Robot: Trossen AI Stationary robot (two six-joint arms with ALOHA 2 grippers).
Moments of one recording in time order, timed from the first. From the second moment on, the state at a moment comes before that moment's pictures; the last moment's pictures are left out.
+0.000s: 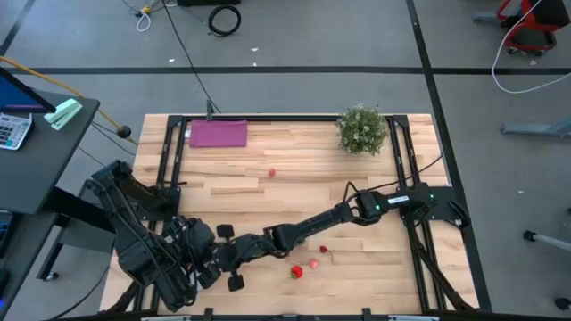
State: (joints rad) left arm -0.90 1.66 1.80 -1.57 -0.57 -1.57; right arm 0.31 2.62 2.21 0.19 0.04 -0.04
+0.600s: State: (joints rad) left arm -0.90 1.66 1.80 -1.57 -0.57 -1.56; right arm 0.30 2.62 2.21 0.15 -0.05 0.00
